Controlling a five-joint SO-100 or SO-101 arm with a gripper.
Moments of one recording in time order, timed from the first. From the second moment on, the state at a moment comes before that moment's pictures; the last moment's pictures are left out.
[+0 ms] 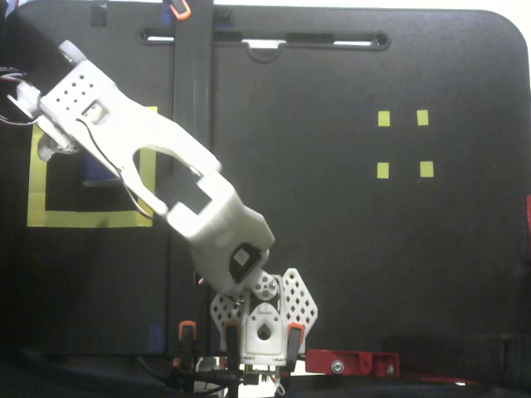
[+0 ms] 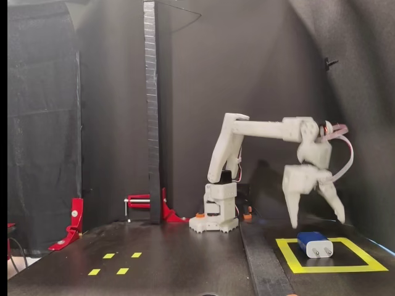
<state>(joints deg) -49.7 75.8 74.9 96.3 -50.1</state>
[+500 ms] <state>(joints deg) -50.1 80.7 74.9 99.0 -50.1</state>
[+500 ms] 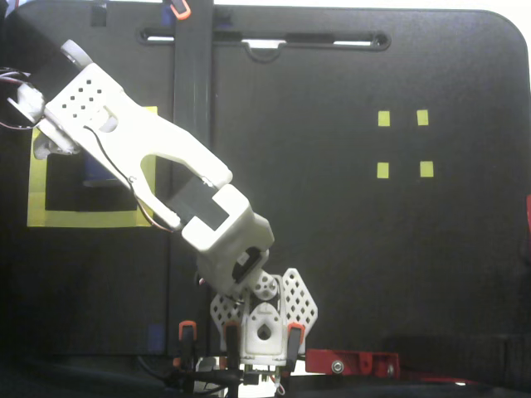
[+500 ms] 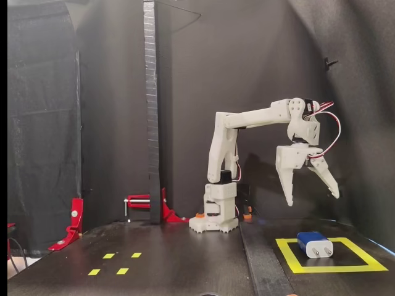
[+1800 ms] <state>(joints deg) -49.4 80.7 74.9 95.2 -3.4</state>
